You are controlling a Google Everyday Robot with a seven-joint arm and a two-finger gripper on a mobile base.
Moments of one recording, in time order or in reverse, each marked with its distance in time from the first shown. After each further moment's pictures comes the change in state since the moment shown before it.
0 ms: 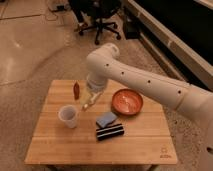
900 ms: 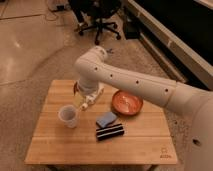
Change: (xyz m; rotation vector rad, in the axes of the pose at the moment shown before) arm 0.024 0.000 0.023 -0.031 -0.002 -0.036
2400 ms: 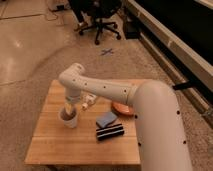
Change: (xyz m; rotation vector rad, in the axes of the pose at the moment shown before) arm 0.036 -0.029 0.145 0.073 -0.137 -0.085
